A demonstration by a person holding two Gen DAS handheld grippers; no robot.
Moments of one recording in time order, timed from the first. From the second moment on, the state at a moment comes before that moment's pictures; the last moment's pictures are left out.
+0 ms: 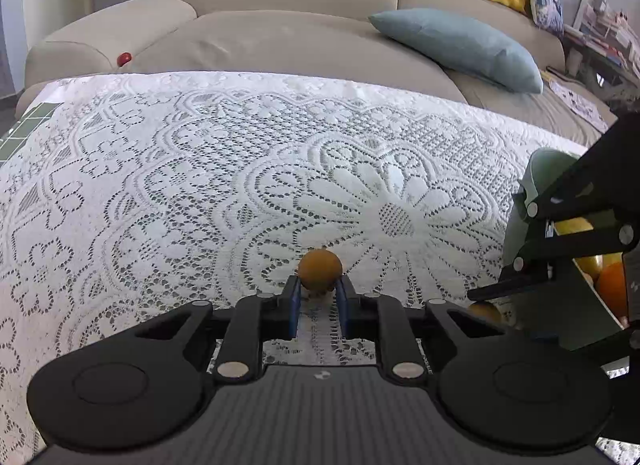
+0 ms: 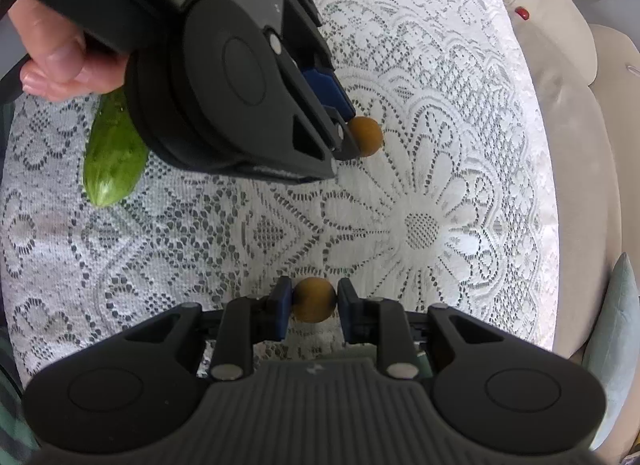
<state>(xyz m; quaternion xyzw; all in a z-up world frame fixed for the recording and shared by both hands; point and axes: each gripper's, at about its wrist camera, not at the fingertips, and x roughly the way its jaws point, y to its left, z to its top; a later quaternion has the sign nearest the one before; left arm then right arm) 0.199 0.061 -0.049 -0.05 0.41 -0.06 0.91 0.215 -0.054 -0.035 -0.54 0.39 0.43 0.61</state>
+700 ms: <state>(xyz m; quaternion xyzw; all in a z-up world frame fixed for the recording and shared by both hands) 0.176 0.061 -0.043 0.04 0.36 -0.09 0.93 0.242 -0.043 -0.029 -0.46 0.41 0.44 0.65</state>
